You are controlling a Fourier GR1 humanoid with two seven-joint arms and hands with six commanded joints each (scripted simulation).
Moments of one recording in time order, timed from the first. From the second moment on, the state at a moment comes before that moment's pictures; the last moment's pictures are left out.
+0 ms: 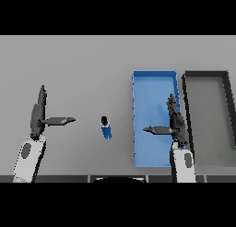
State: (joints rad) left arm -0.11 0.43 -0.16 -1.48 0.24 0.26 0.01; right arm 0.00 0.00 0.00 -1.57 0.00 0.00 0.00
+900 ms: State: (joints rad) left arm 0.00 0.64 -0.28 -1.55 0.23 -0.11 -0.17; right arm 0.11 -0.17 0.07 -1.69 0.17 0.04 -0.10
